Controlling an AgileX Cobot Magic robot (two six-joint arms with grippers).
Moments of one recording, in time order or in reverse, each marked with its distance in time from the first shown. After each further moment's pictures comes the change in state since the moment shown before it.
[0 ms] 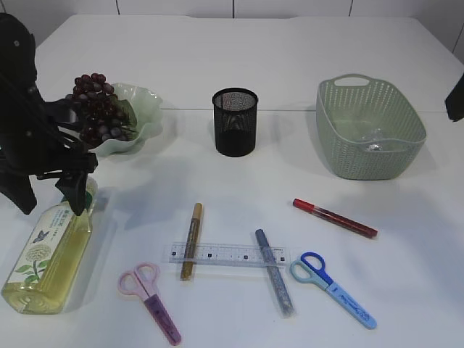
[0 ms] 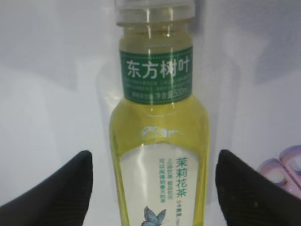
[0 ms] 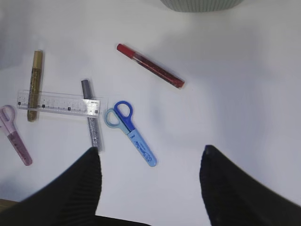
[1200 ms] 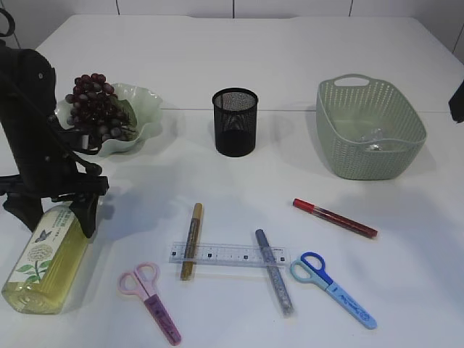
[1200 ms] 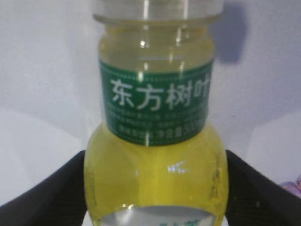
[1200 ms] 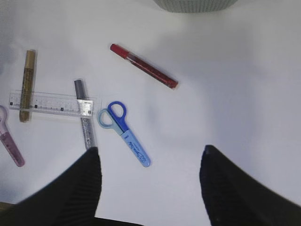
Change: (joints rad) left arm 0.000 0.115 0.000 -0.044 -0.023 -0.001; right arm 0.000 0.000 0.000 -0.021 0.000 0.000
